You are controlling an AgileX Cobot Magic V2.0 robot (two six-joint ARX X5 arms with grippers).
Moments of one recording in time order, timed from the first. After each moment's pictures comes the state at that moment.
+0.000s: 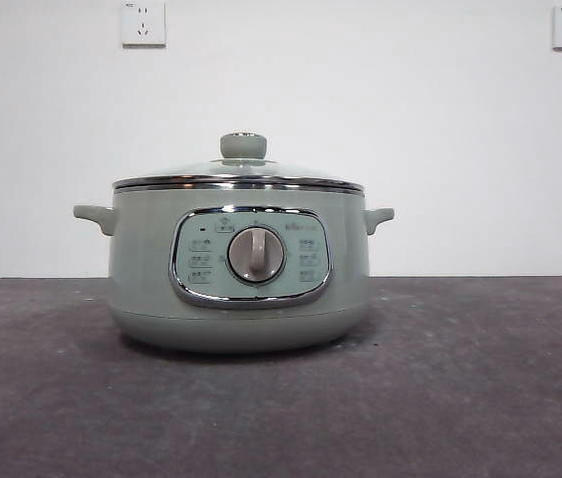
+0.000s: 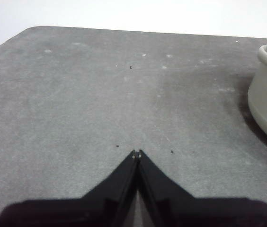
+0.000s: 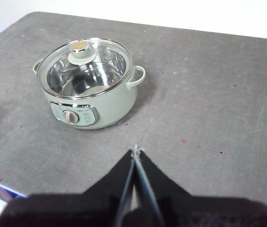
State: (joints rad) left arm 0.13 0.04 0.05 -0.25 0.03 -0.06; right arm 0.54 0.54 1.43 -1.35 0.08 0.10
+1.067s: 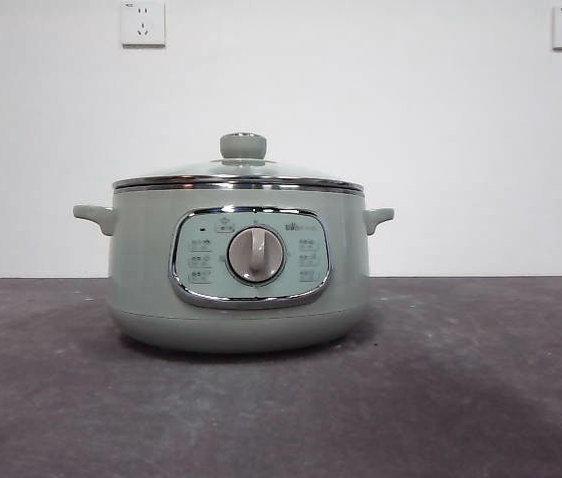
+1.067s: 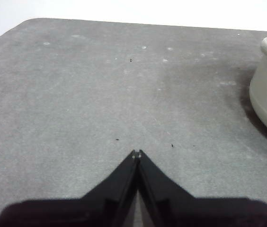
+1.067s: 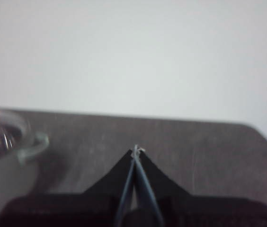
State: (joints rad) left arm 0.13 0.06 0.05 -0.25 0.03 -0.06; right arm -0.03 0.03 0.36 -0.32 -0.10 -0.08
